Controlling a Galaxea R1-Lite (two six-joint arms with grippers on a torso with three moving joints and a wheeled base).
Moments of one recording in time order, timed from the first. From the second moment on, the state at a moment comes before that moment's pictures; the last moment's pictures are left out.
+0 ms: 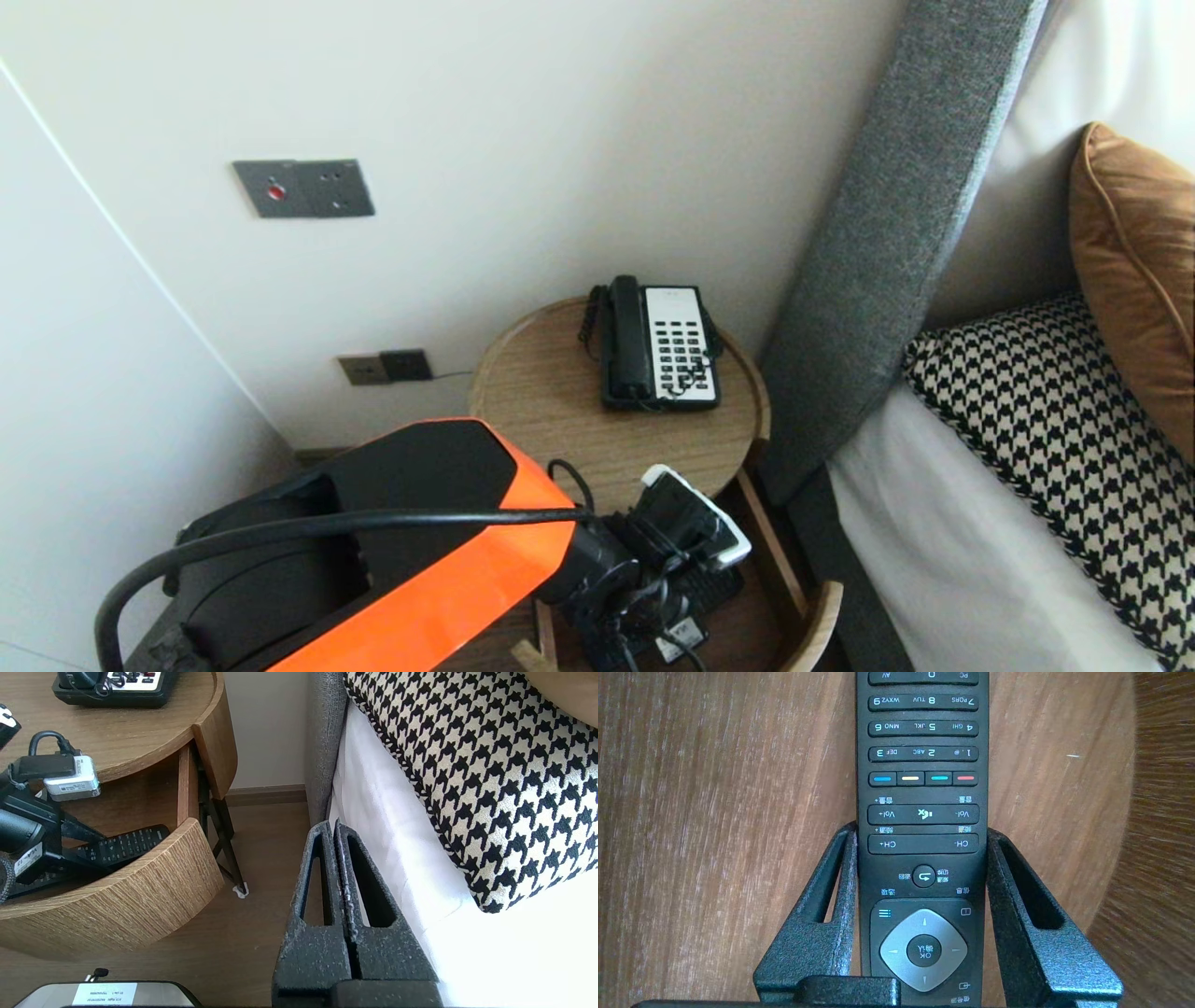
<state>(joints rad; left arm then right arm) -0.95 2.43 -1.40 -0.11 0.00 0.25 0.00 0.00 0.00 0.01 -0.02 -0.01</state>
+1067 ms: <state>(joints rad) -0.93 2.44 -1.41 -0.14 0.03 0.25 0.00 0.00 0.00 0.01 -0.02 -0.01</state>
